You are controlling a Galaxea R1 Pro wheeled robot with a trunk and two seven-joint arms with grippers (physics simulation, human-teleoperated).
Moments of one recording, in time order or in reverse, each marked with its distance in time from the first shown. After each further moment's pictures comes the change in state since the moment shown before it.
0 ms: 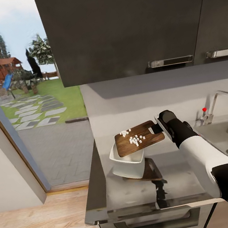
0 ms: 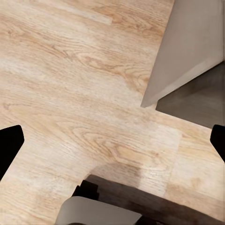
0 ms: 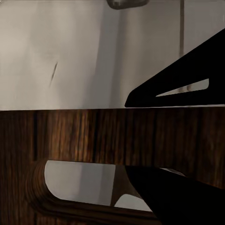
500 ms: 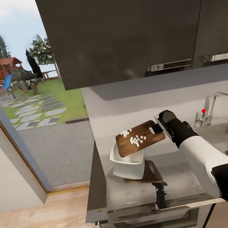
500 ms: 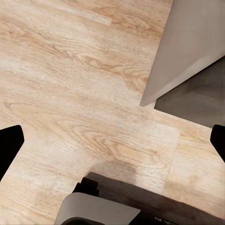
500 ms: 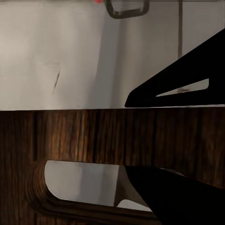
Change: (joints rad) left arm 0.000 -0.002 0.000 0.000 0.001 0.000 0.000; right arm 0.000 0.000 0.000 0.000 0.025 -0.001 0.000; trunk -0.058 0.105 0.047
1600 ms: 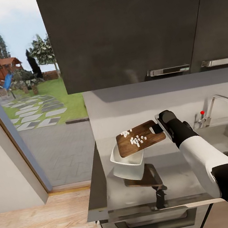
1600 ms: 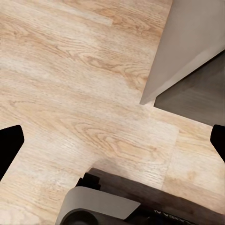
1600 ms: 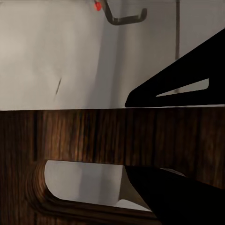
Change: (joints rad) left arm 0.000 0.000 0.000 0.000 0.000 0.000 0.001; right arm 0.000 0.000 0.000 0.001 0.008 0.000 -0.001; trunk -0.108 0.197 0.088
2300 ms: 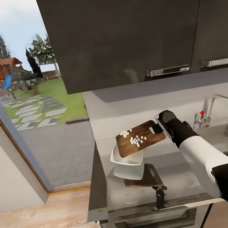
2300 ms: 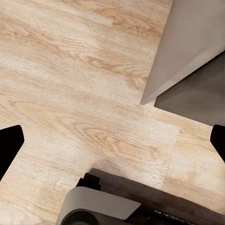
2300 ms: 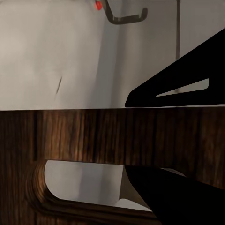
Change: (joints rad) left arm 0.000 0.002 0.000 0.000 -0.001 0.000 -0.001; right arm 0.000 0.000 0.000 0.000 0.001 -0.001 0.004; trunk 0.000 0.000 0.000
